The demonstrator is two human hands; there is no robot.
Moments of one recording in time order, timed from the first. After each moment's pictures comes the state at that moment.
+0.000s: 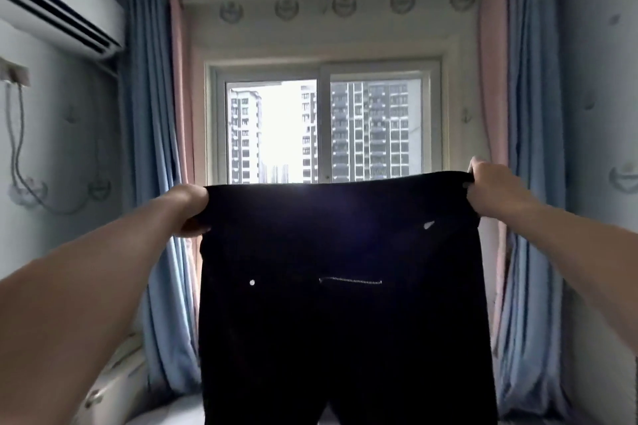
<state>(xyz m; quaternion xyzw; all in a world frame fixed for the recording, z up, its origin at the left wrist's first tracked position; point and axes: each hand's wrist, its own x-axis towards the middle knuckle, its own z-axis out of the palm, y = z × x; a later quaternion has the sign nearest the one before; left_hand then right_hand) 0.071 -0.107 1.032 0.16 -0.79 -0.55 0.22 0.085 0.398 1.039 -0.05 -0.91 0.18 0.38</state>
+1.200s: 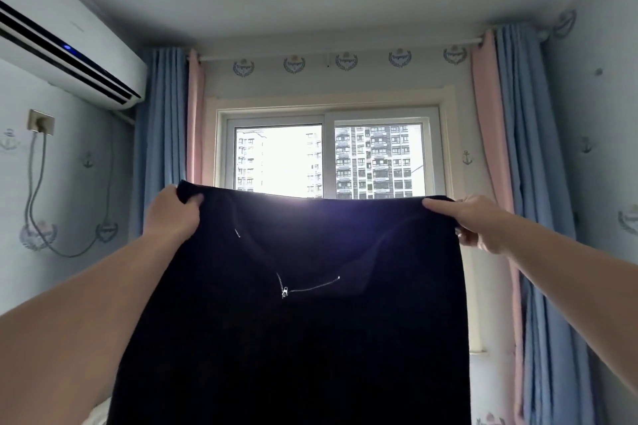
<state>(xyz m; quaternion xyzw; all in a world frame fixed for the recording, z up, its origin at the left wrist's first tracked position) 0.102 -0.126 1.081 0.08 -0.79 -0.36 0.49 0.102 0.358 1.080 0.06 -0.76 0.62 0.22</state>
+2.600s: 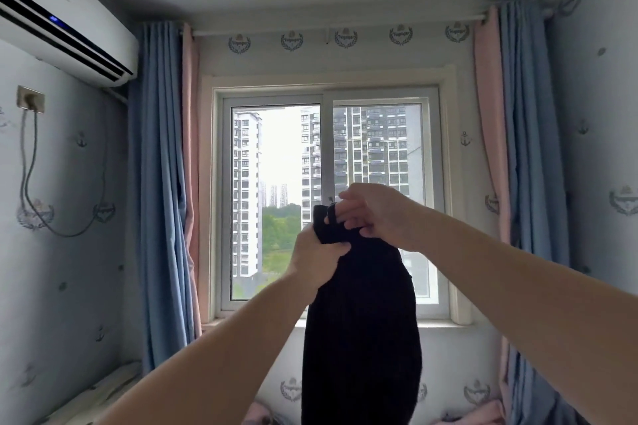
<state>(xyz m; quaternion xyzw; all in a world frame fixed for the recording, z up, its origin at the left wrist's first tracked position) 0.143 0.072 0.992 -0.15 -0.71 -0.66 0.20 0.156 0.209 1.066 0.21 -0.79 0.58 0.05</state>
